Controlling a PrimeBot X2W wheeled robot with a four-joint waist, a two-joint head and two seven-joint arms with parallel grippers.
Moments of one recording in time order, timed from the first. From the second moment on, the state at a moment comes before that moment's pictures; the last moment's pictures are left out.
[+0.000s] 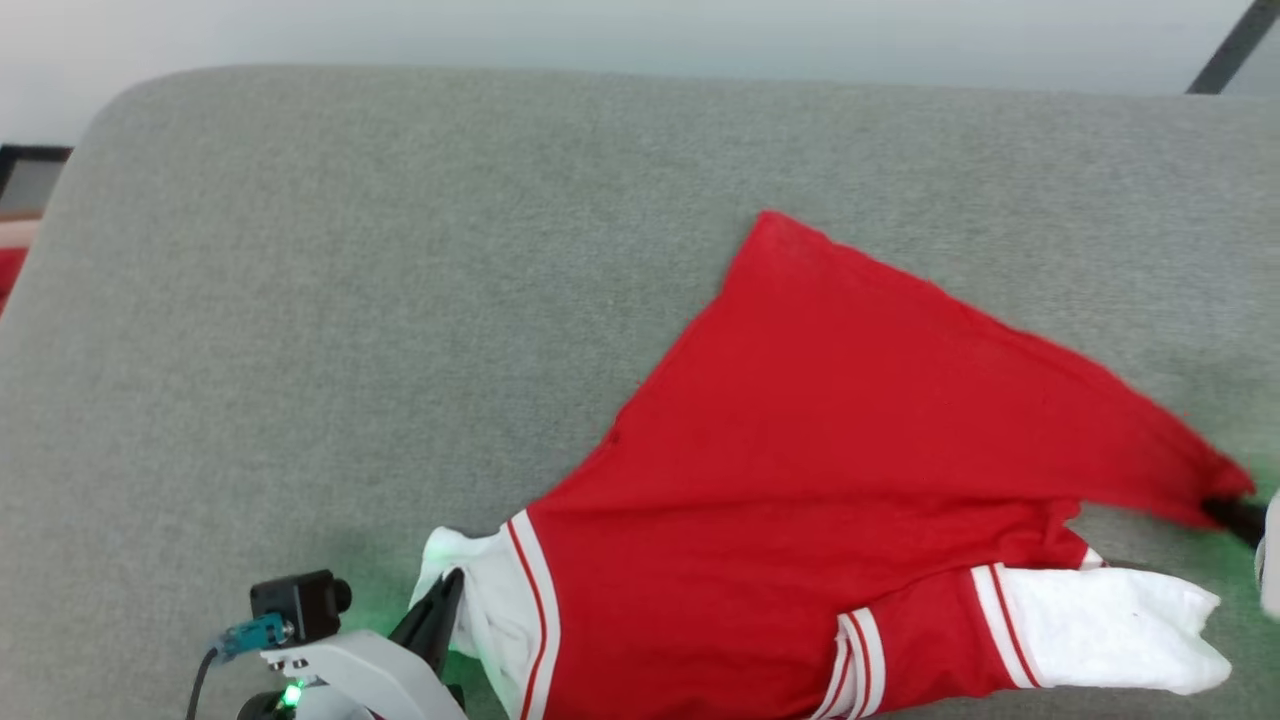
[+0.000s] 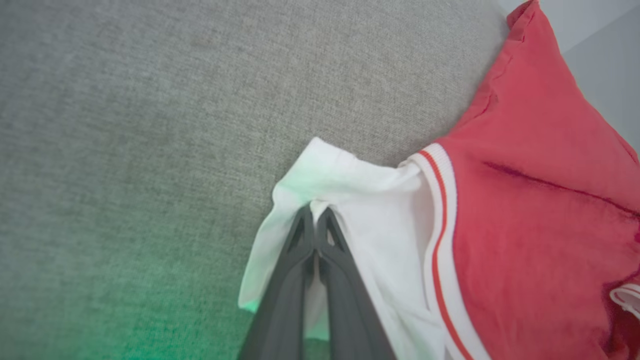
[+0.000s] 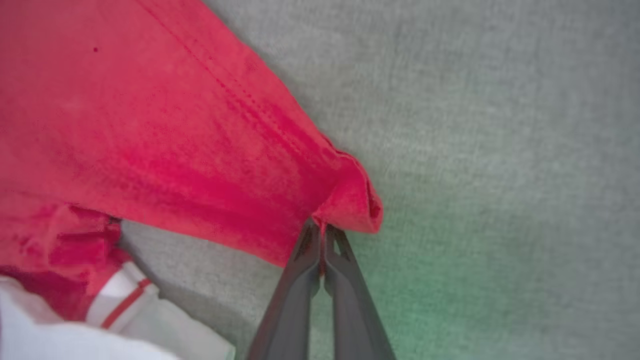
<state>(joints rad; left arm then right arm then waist) -0.16 0.43 -0.52 0.26 -0.99 0.11 -0.08 -0.43 -0.73 0.33 0.38 0.84 0.13 0.64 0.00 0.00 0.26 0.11</state>
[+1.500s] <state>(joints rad) -0.23 0.36 -0.60 0.32 -0.97 0.05 -0.06 -0.54 -0.60 0.34 0.02 0.57 0.13 0.59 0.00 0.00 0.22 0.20</state>
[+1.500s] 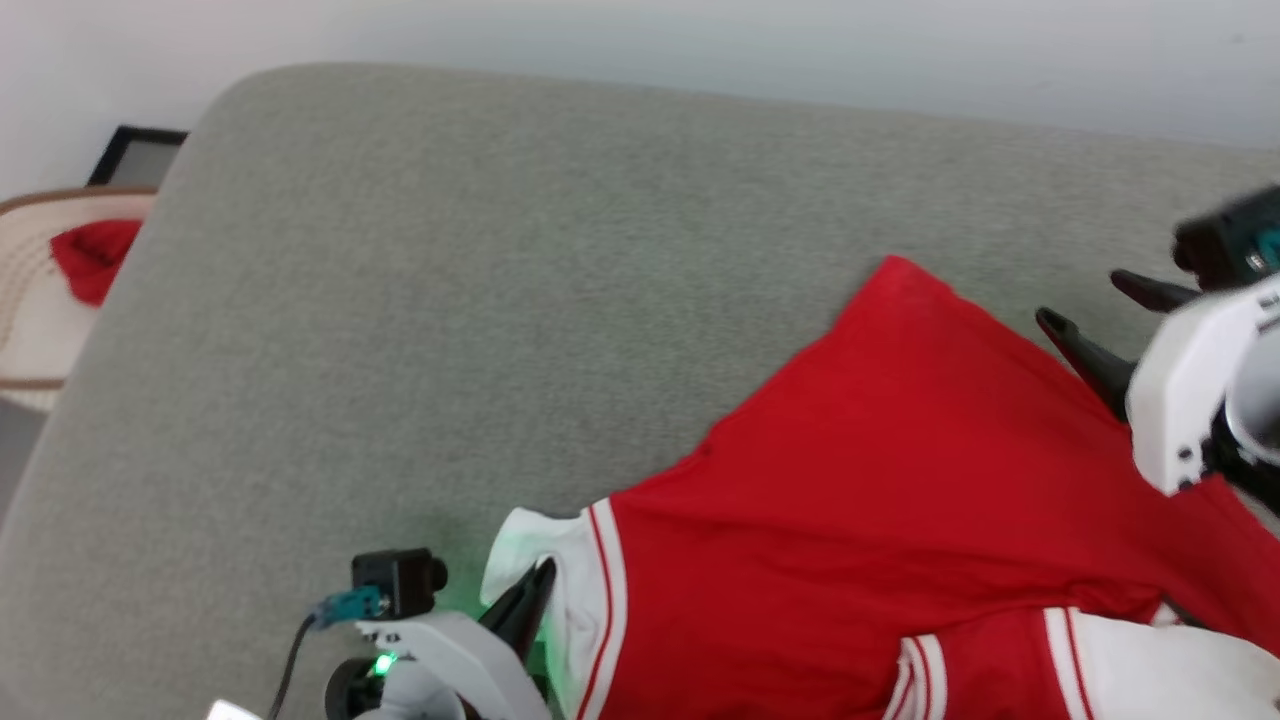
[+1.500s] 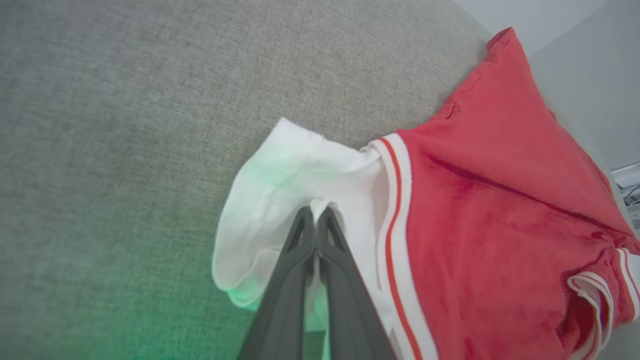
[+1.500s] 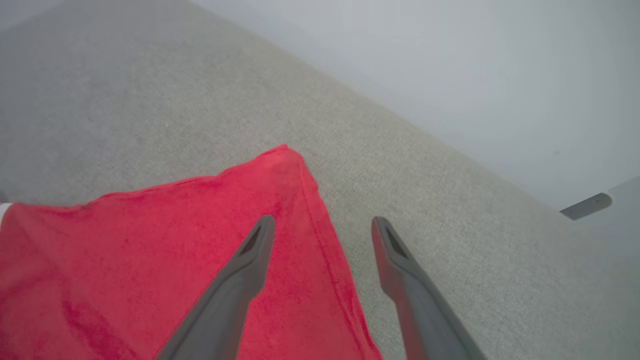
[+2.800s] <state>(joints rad) -0.43 0.26 -0.67 0.47 -0.96 -0.06 -0.01 -1.16 -0.51 0.92 0.83 0.87 0.13 0.79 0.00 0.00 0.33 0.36</state>
